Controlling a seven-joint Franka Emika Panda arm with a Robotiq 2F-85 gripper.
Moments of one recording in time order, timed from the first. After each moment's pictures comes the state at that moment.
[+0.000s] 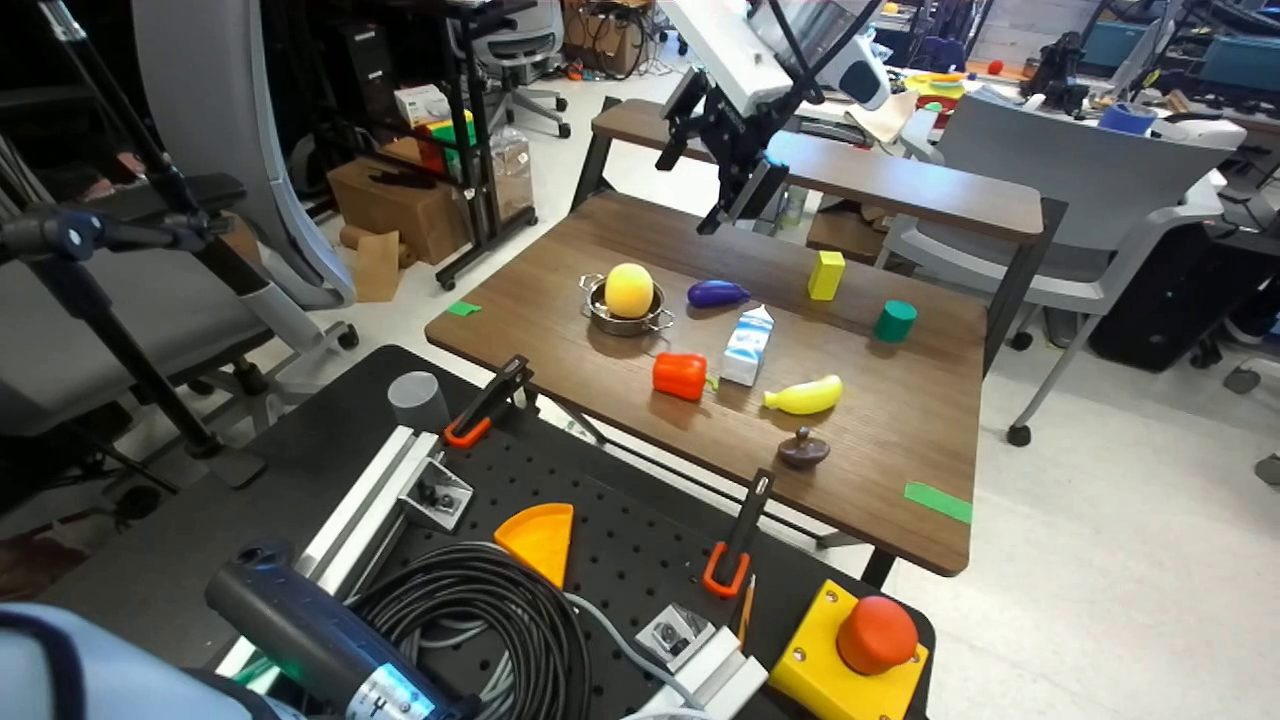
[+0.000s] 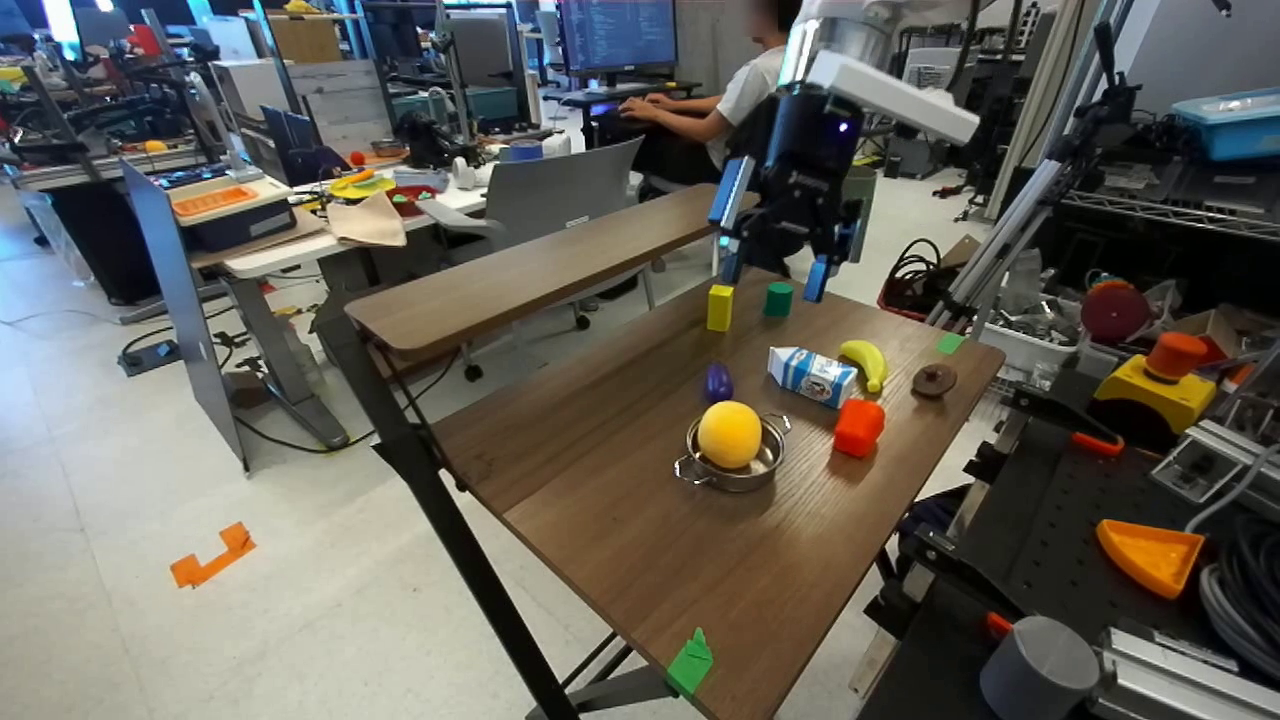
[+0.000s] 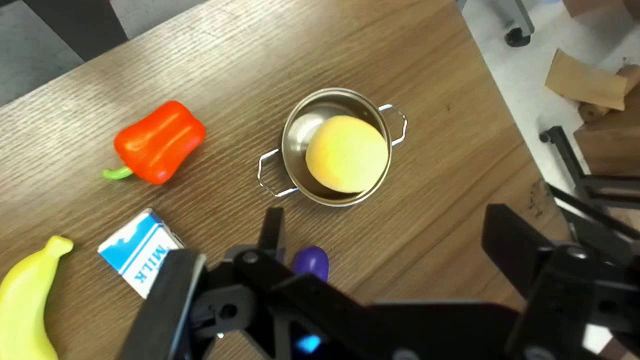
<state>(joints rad) 0.04 0.37 -0.05 -2.04 0.55 2.21 0.08</state>
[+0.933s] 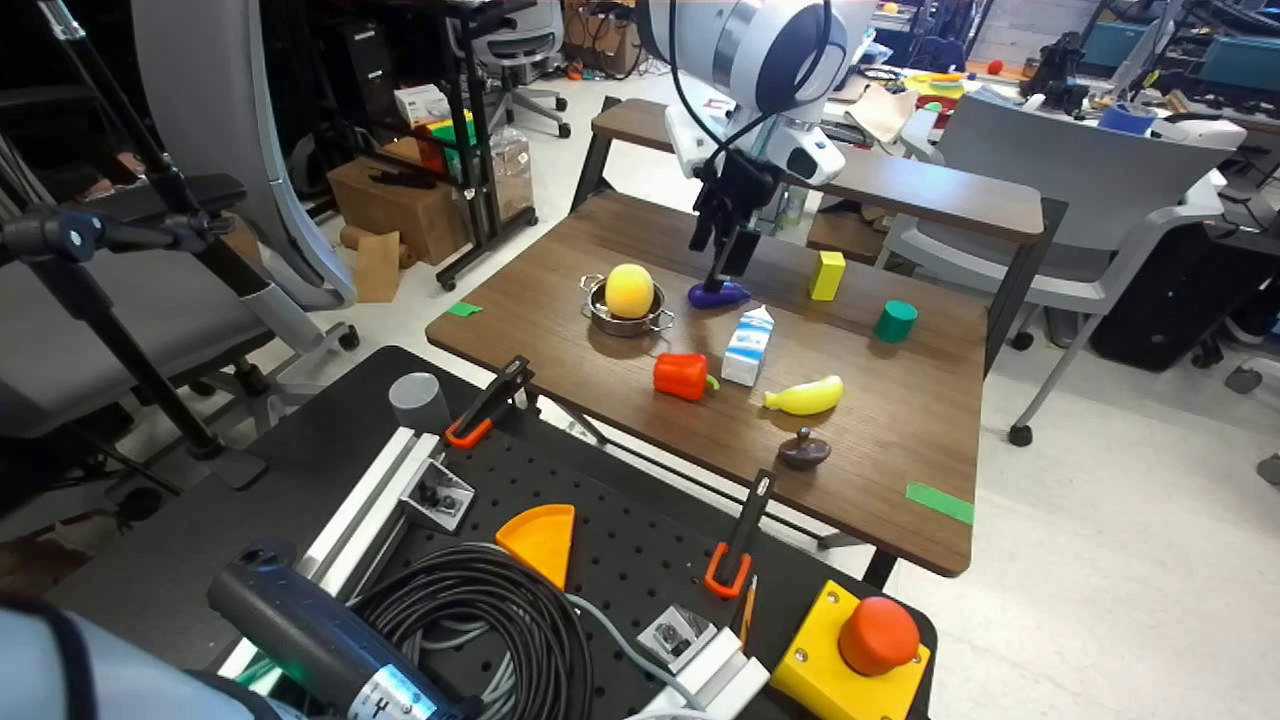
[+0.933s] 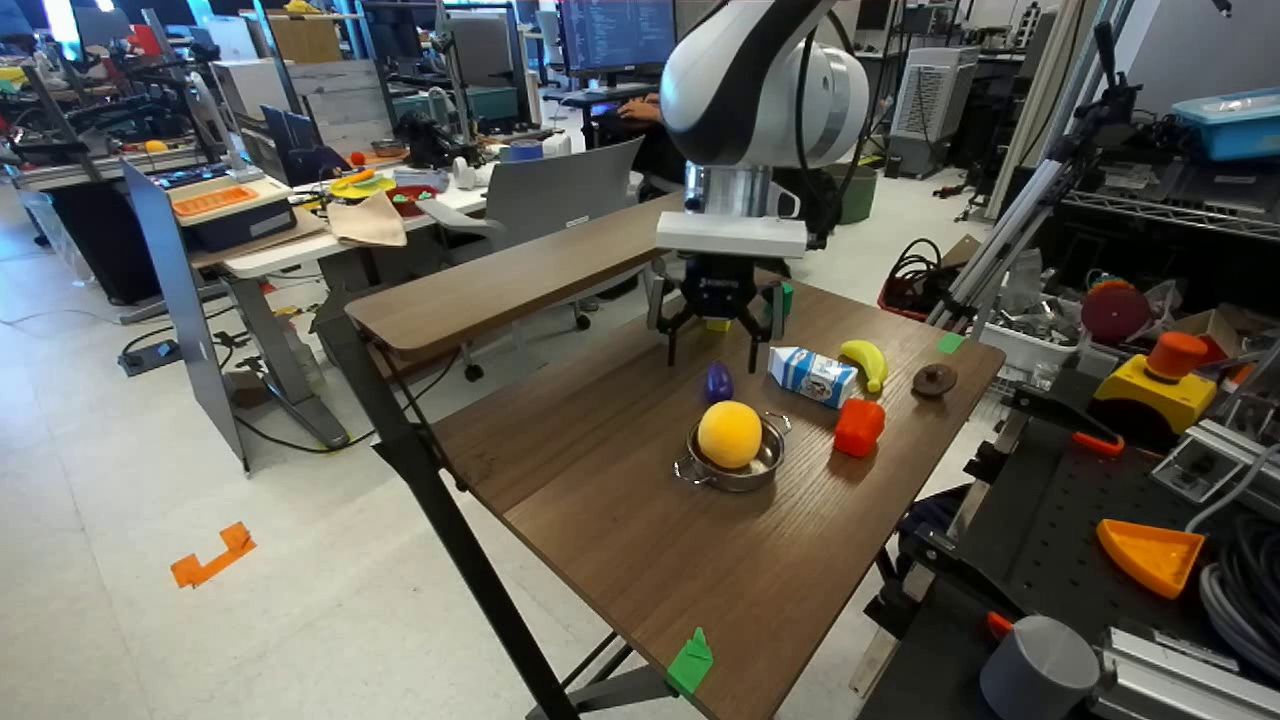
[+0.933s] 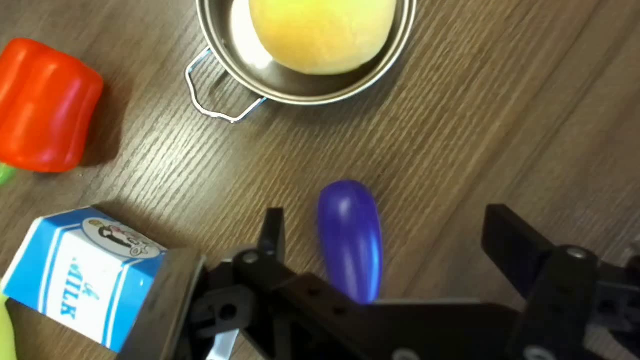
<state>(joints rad) 0.12 0.79 -0.07 -1.68 0.34 2.30 0.71</state>
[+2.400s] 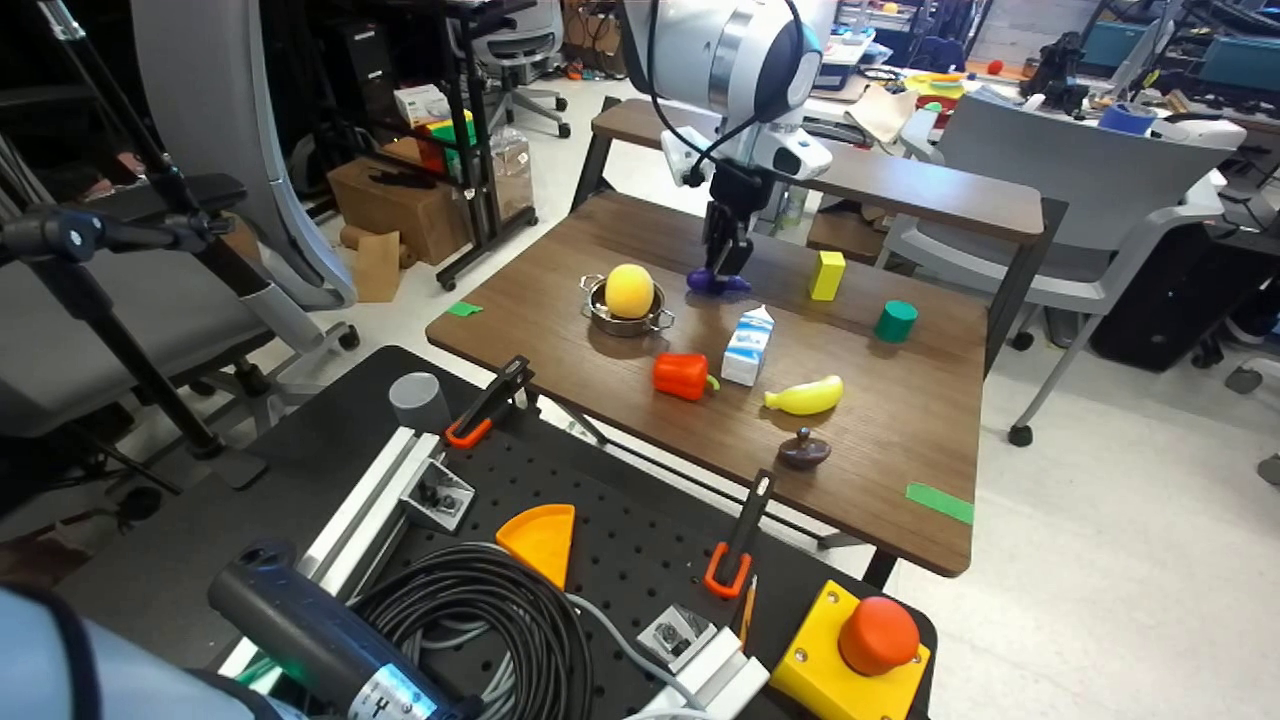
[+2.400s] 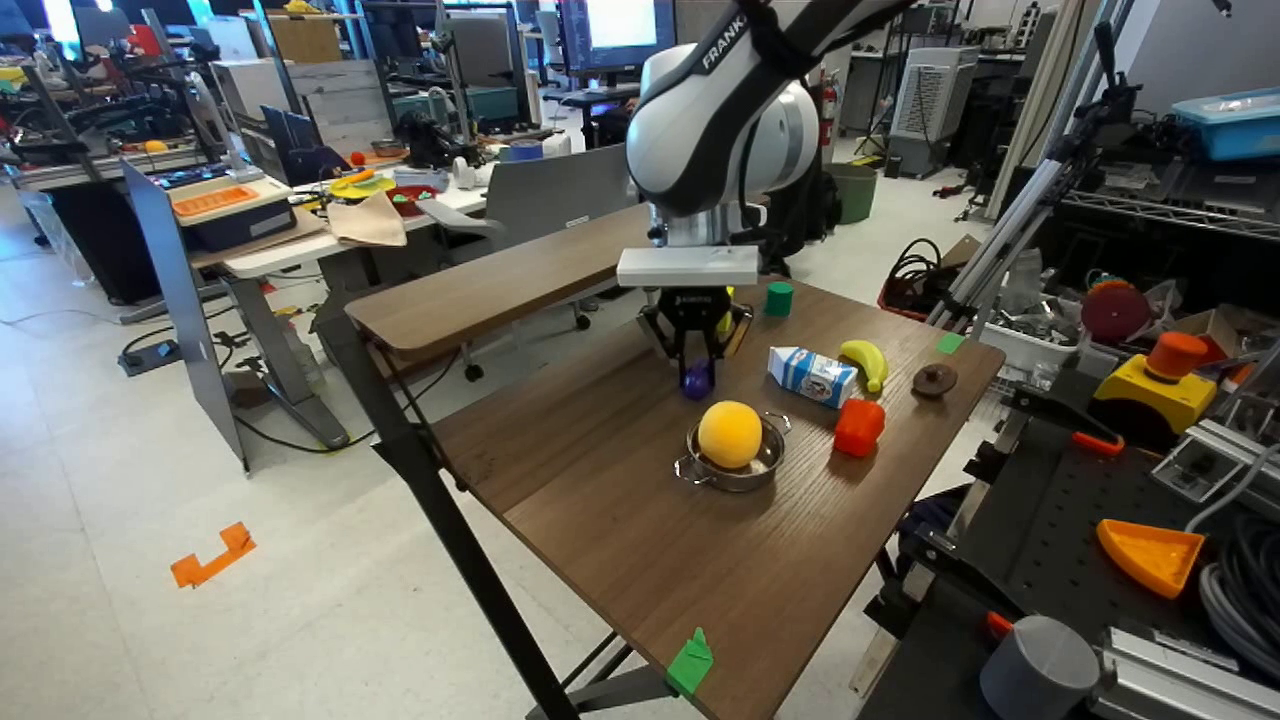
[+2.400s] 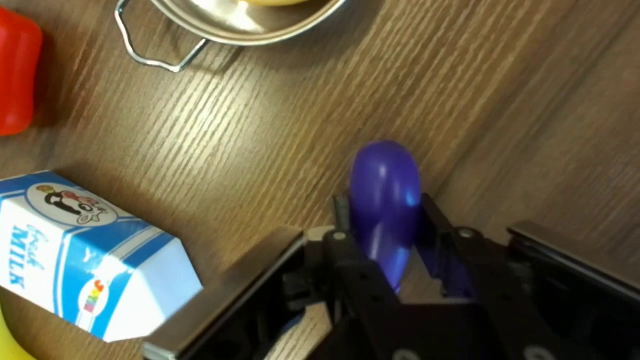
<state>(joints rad) 0.17 0.92 -0.10 -1.51 0.16 2.26 0.92</state>
